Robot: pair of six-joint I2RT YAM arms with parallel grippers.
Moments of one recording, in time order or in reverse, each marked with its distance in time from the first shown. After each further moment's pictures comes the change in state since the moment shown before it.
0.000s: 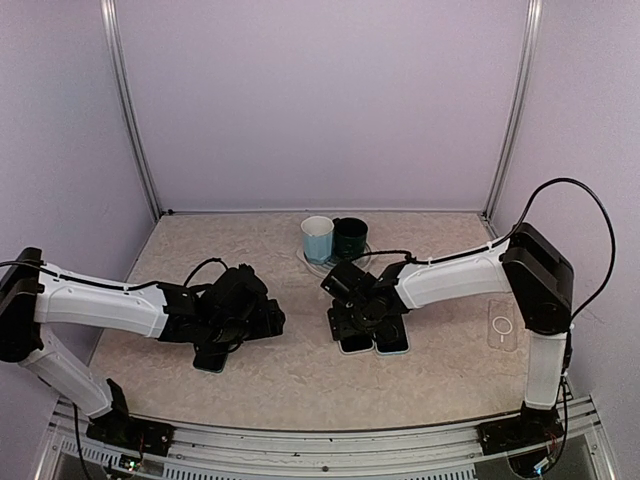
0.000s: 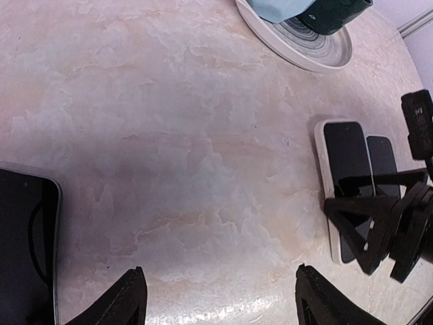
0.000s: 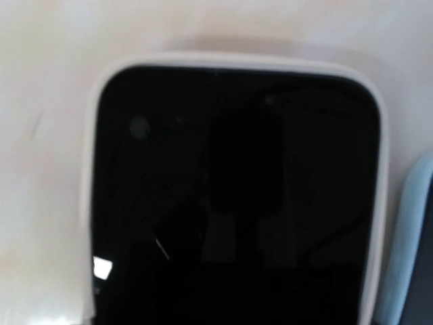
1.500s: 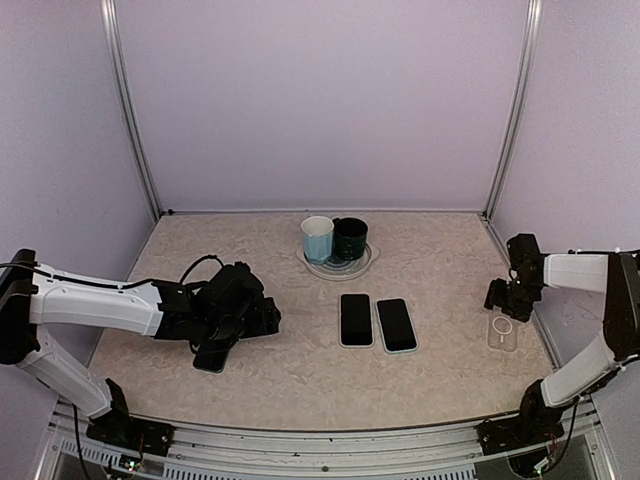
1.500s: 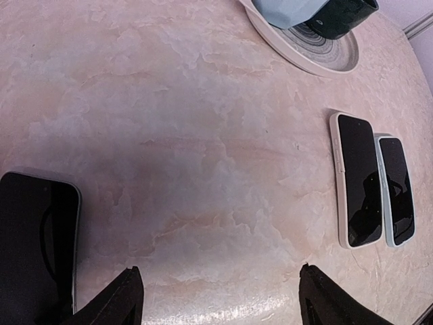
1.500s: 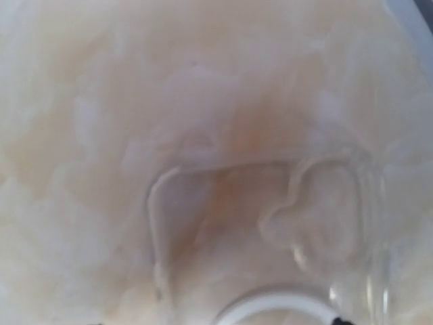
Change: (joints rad) left arm 0.014 -0.027 0.002 -0.043 -0.013 0.022; right arm -1.001 -0.557 -0.548 -0.014 -0.179 -0.241
